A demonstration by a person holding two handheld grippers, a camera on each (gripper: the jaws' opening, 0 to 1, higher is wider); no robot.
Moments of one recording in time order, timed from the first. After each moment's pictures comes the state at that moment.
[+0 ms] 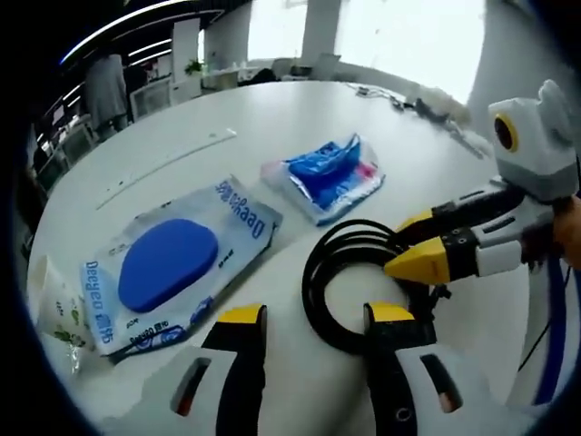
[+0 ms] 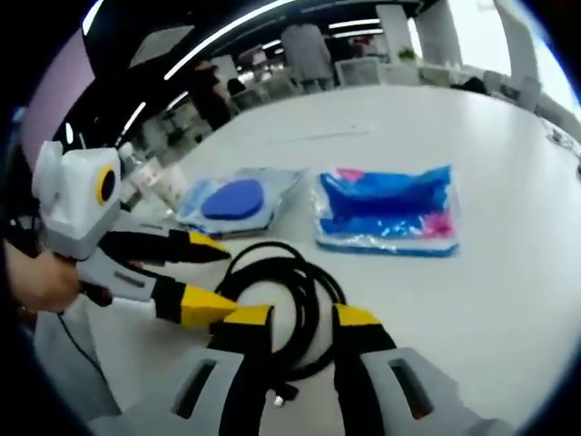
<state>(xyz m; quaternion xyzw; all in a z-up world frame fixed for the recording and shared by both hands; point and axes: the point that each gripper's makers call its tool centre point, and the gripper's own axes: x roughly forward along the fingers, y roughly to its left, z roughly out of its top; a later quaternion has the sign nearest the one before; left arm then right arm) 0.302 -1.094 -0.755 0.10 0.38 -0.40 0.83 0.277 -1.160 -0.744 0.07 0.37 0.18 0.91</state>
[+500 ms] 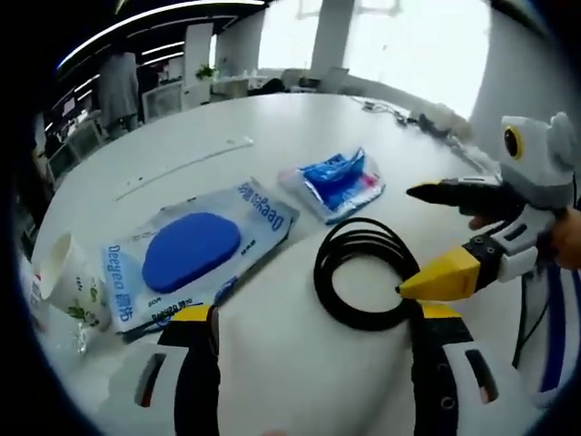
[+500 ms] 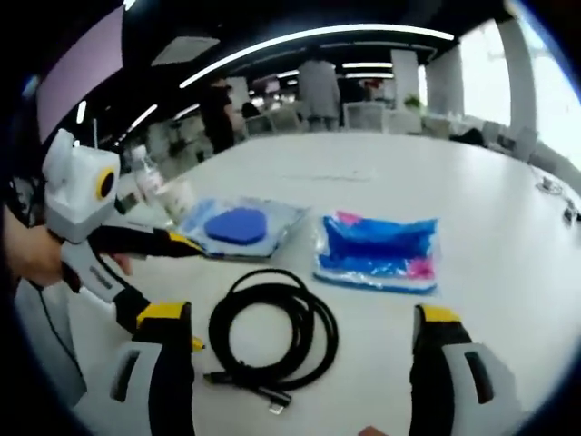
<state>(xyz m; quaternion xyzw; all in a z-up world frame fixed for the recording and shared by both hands) 0.294 -1.067 -0.739 0.09 0.36 -0.40 0.84 0.283 -1.163 -0.723 0.02 0.30 0.16 0.94</state>
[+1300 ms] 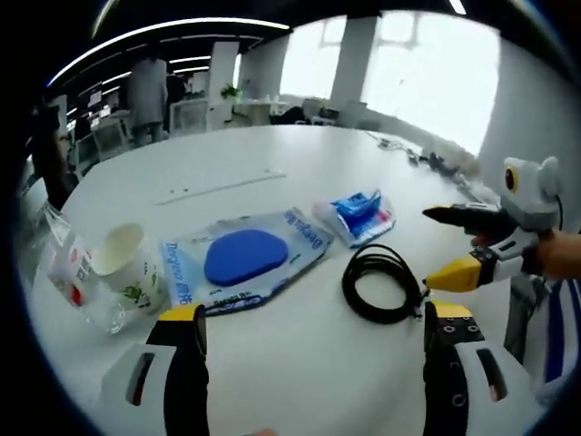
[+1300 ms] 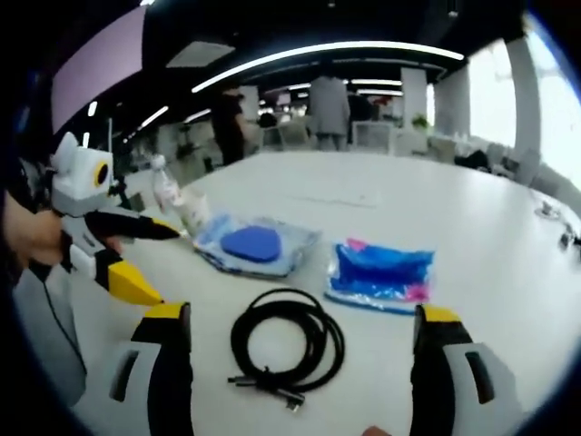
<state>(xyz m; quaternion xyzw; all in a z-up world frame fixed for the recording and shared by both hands) 0.297 -1.010 -0.692 0.03 0.32 -0.36 0.88 0.273 -1.155 -0.686 0.00 0.26 0.17 0.95</state>
